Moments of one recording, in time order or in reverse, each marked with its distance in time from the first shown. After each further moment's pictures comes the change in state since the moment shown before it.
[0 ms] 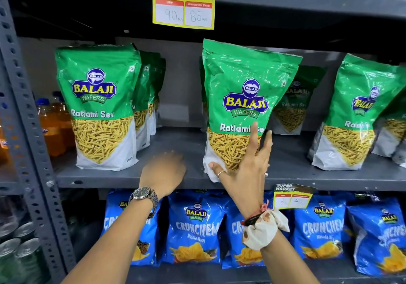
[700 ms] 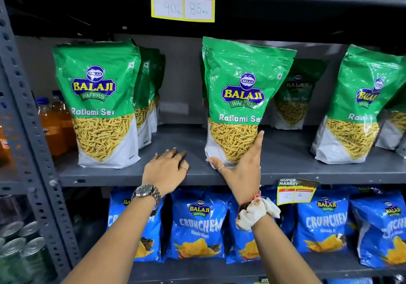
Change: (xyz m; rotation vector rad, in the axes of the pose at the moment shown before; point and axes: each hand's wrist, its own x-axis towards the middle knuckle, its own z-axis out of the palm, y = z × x) left_hand 0.002 -0.003 0.003 0.007 0.011 0.011; right_hand 0.002 0.023 0.030 0.089 -0.024 0.125
